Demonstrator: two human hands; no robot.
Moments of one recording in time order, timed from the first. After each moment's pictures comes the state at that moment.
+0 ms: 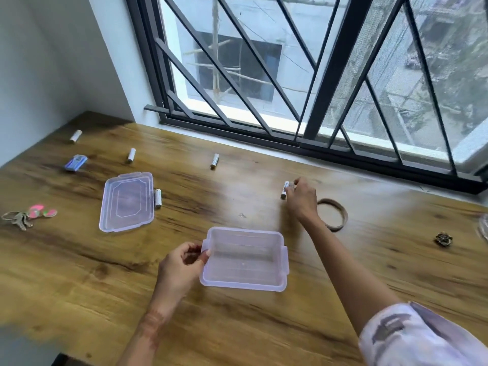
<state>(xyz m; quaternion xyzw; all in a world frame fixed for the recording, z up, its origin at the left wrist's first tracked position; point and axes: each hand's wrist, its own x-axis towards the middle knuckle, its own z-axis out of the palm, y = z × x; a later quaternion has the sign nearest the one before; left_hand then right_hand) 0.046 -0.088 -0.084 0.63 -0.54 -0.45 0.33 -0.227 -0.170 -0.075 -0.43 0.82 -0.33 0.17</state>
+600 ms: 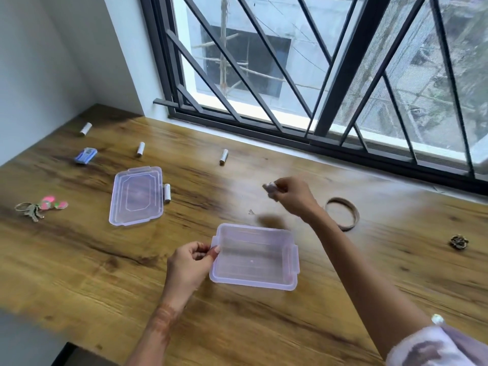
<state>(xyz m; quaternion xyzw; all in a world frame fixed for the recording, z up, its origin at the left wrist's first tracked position) 0.044 -0.089 -0.080 0.66 -0.52 -0.43 0.31 -0.195 -0.167 -0.044 -0.57 0.71 -0.28 0.30</state>
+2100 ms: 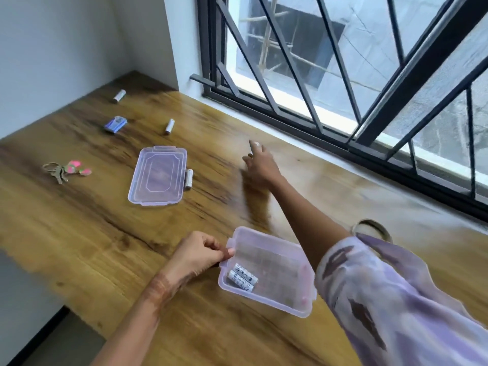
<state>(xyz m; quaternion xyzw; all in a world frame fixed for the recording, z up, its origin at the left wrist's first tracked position) 0.055 -0.122 -0.082 0.64 -0.49 -0.55 0.20 -0.108 -0.302 -0.086 -0.69 0.68 -0.16 0.19</state>
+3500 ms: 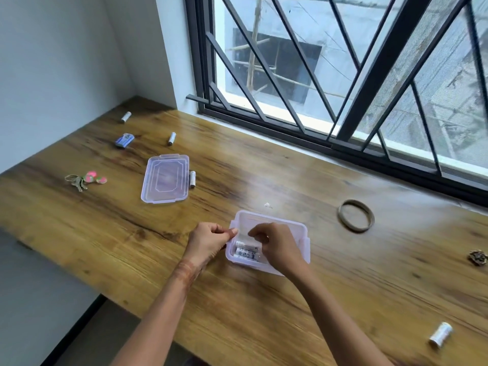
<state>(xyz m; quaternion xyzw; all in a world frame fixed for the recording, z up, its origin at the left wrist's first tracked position) 0.047 -0.096 -0.076 0.65 -0.49 -0.50 0.30 -0.111 -0.074 -0.067 -0.66 0.66 -0.22 0.28</state>
